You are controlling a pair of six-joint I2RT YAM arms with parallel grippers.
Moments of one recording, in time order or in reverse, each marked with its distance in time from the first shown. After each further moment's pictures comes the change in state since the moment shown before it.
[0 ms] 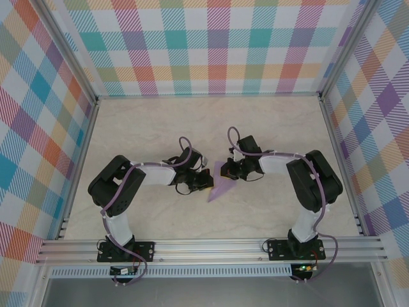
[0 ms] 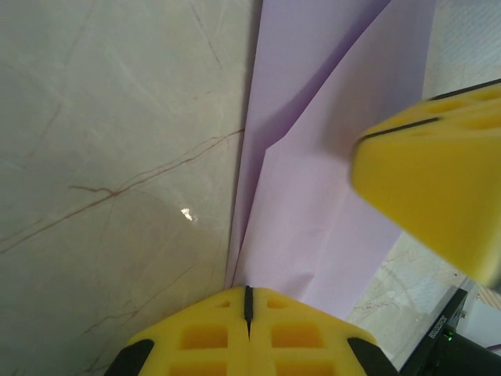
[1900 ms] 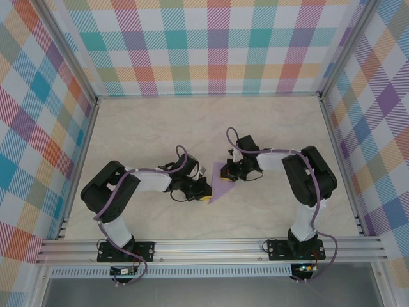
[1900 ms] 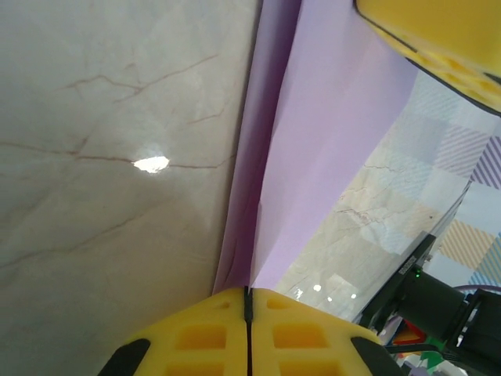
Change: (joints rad) left arm -0.022 -0.085 -0.111 -0.005 0.124 -0.087; right arm -0.002 0.063 0.047 -0.068 -0.027 -0.011
